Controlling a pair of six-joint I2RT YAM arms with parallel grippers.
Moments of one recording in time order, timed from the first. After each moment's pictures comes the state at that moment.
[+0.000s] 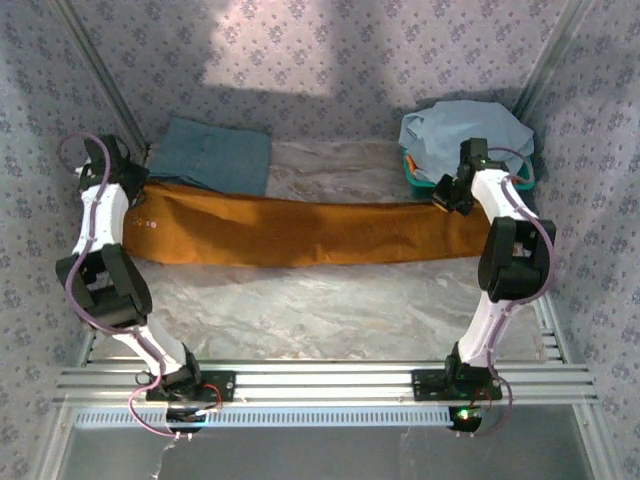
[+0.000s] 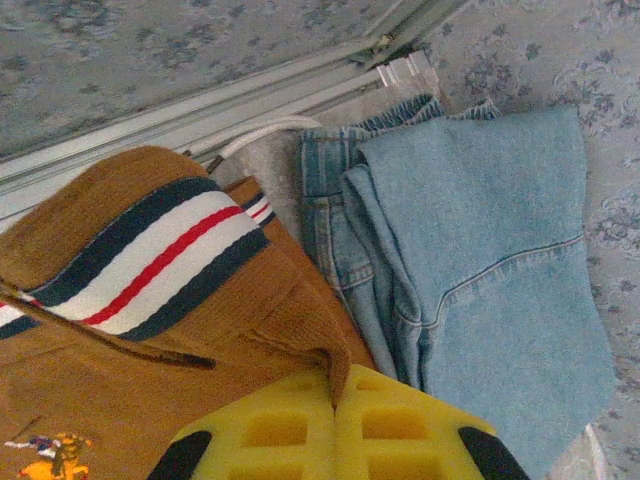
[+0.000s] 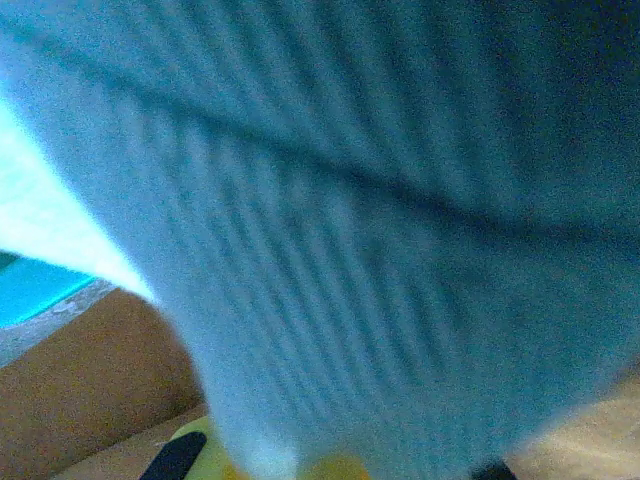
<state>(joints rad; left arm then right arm) 0.31 1.72 1.49 -0.55 -0.03 -0.85 -0.09 1.91 1.54 -0.79 -0.16 0.51</state>
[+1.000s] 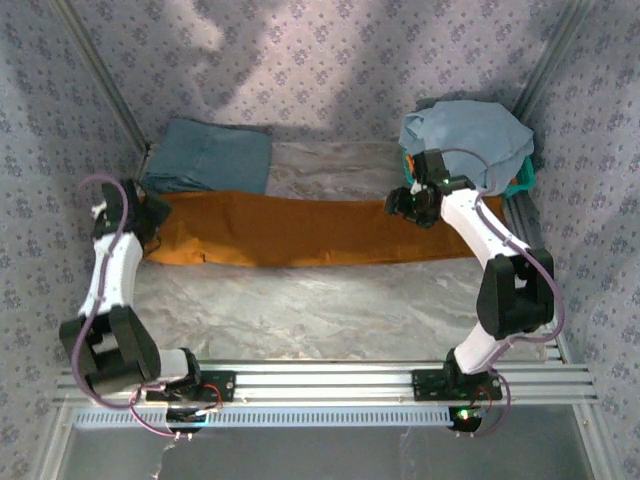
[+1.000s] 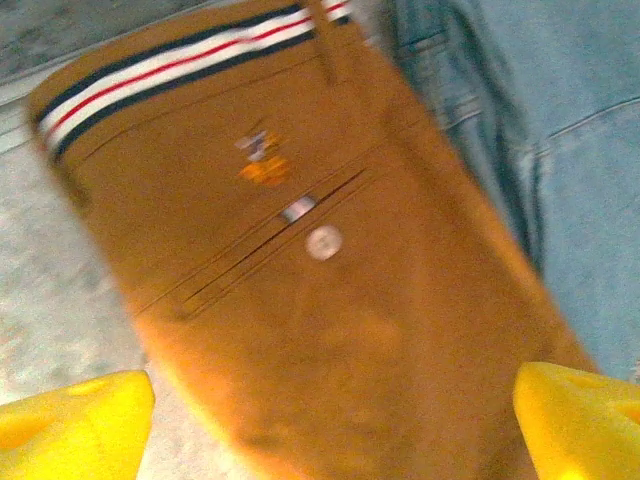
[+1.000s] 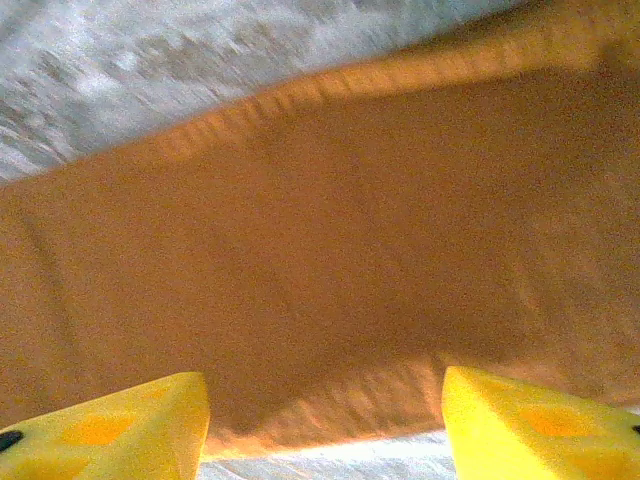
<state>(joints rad) 0.27 1.27 0.97 -0.55 -0.07 -0.78 0.20 1.63 1.29 -0.74 -0.12 0.51</state>
